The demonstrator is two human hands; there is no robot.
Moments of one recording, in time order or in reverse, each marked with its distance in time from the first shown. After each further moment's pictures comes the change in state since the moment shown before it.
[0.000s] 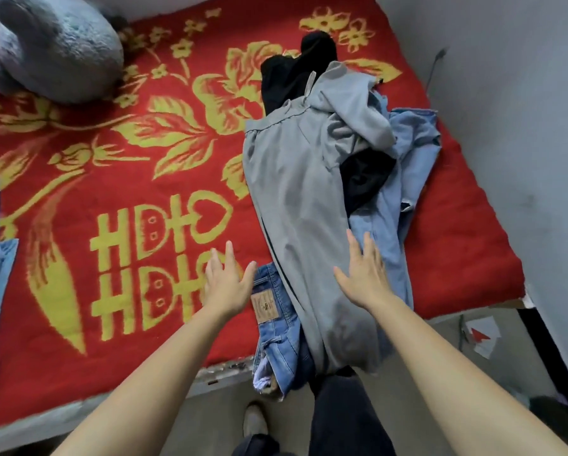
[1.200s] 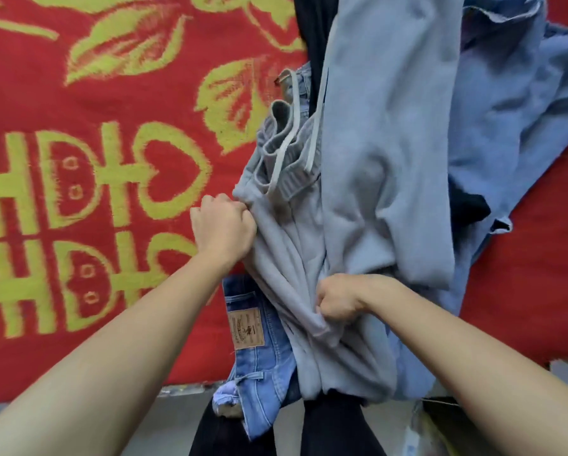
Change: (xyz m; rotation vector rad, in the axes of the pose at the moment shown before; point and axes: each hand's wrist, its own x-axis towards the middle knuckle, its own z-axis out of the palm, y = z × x) left_hand 0.233 0.006 0.068 0.280 0.122 0.038; right_hand 0.186 -0.046 0.081 -0.542 -1.138 -0.180
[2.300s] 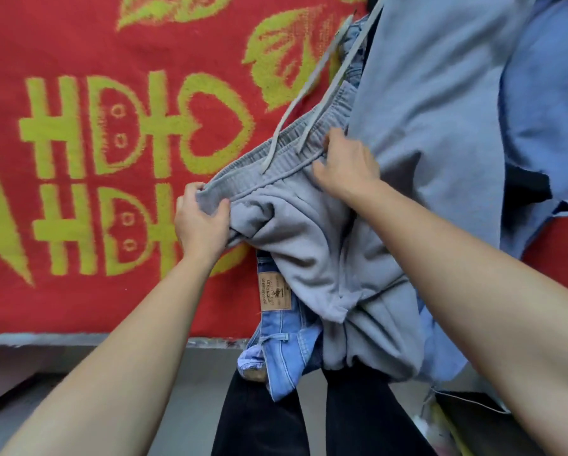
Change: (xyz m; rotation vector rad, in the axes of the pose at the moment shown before) left_hand -0.060 -0.098 0.025 -0.673 0.278 -0.388; right_hand 0.034 -0.058 -0.088 0.316 0.939 0.136
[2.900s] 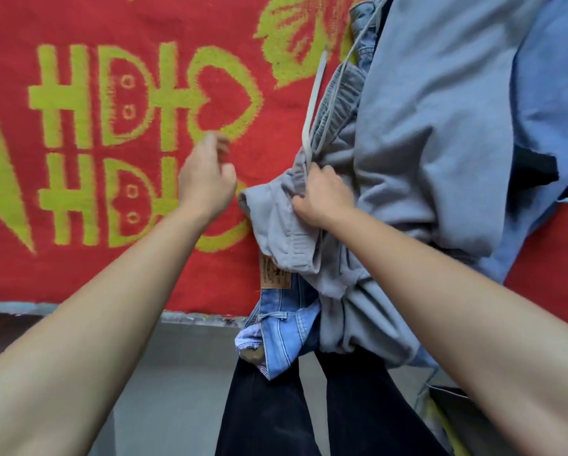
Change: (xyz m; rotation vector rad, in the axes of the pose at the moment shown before) left_hand 0.003 0.046 -0.022 0.230 -0.189 0.219; right_hand -0.052 0.003 0.062 -0.054 -0.180 -0.092
